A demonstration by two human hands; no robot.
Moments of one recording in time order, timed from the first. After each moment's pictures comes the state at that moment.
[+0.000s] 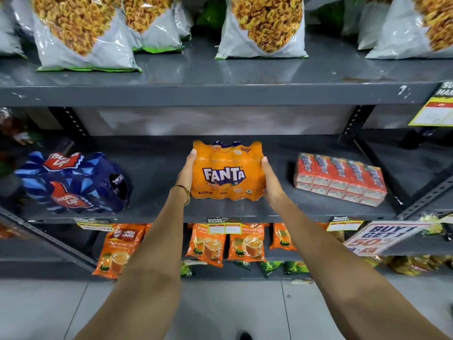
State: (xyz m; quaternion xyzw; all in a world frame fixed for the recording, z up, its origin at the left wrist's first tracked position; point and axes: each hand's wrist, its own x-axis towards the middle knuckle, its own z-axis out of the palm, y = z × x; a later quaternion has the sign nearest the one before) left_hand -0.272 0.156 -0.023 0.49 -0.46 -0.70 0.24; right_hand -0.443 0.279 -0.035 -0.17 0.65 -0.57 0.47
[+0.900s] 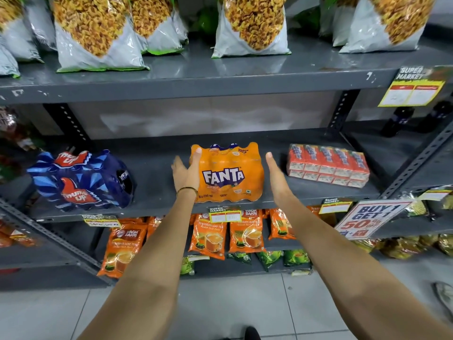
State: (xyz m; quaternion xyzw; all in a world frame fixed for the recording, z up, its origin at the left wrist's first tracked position) left_hand -0.254 0.206 -0.010 0.58 -0.56 -0.48 0.35; right_hand -0.417 0.329 -0.009 -0.15 0.69 -0.60 0.37
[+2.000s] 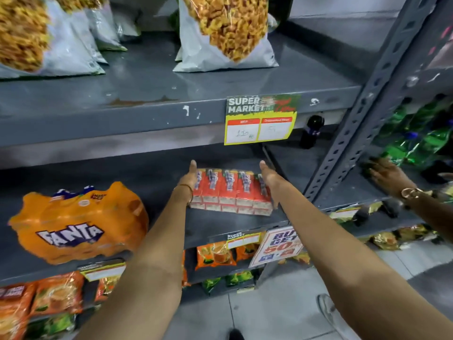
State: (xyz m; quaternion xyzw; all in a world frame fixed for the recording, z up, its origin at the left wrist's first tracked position) left_hand -0.584 0.250 -0.049 0.53 -0.53 -0.66 0.10; right_hand -0.722 0.411 -0.004 -0.01 0.78 -0.47 0.41
